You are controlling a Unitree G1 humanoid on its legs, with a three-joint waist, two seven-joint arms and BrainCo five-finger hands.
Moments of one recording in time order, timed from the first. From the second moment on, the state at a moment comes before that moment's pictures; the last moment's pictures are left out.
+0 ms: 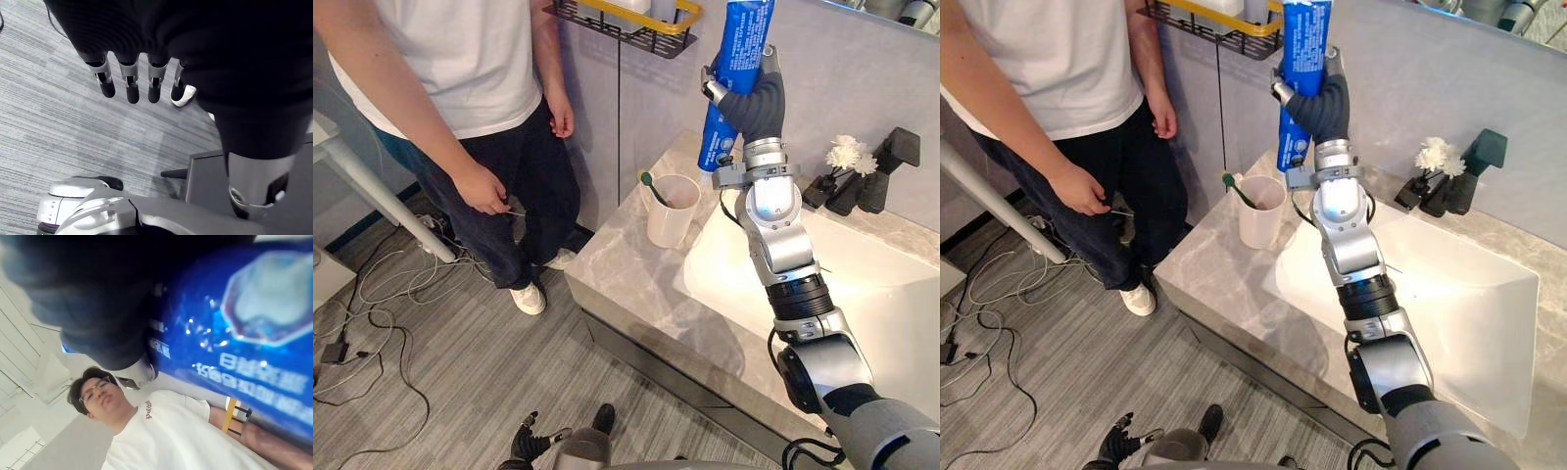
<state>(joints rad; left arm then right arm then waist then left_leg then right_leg) 0.26 0.15 -0.01 0.81 0.19 -0.10 0.13 -0.84 -0.23 0.12 0.25 0.07 -0.17 -0.22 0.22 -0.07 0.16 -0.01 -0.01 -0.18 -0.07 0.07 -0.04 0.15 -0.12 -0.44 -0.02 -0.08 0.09</state>
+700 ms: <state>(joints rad) 0.26 0.15 -0.01 0.81 0.18 -0.10 0.13 -0.84 -0.22 0.14 0.30 0.06 -0.15 -0.21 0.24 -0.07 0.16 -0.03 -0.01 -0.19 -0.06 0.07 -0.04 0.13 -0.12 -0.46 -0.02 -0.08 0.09</state>
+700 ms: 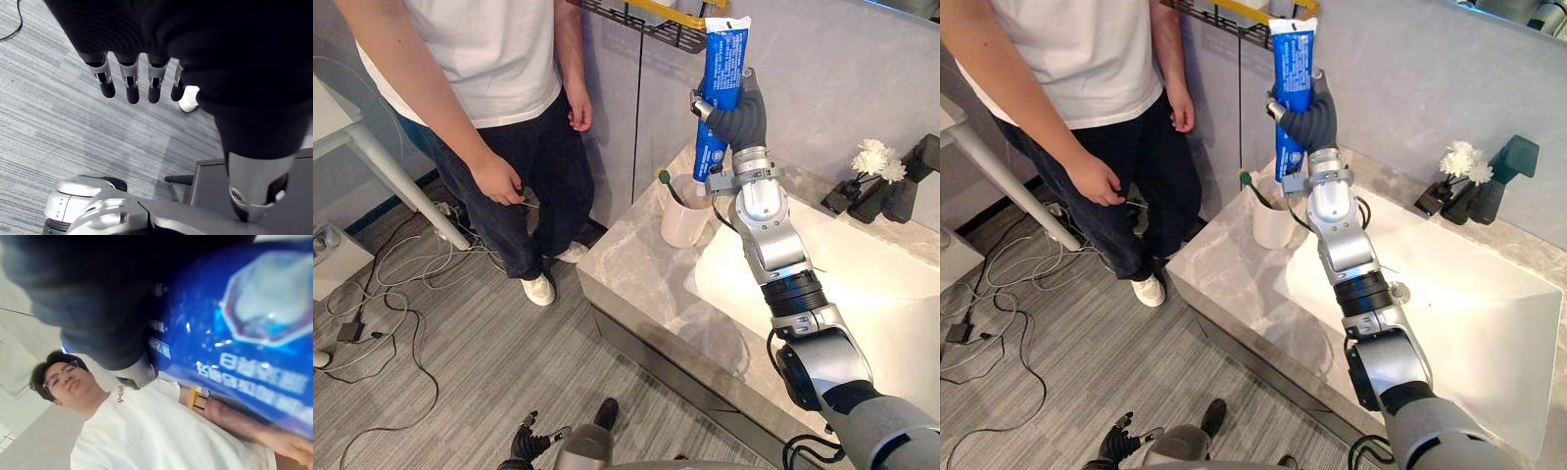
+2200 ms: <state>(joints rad) 0.26 0.14 -0.01 0.79 0.17 -0.10 0.13 -0.71 -0.17 0.12 0.29 0.02 -0.18 -0.21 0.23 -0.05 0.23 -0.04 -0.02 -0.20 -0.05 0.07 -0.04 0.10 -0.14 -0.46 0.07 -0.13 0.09</state>
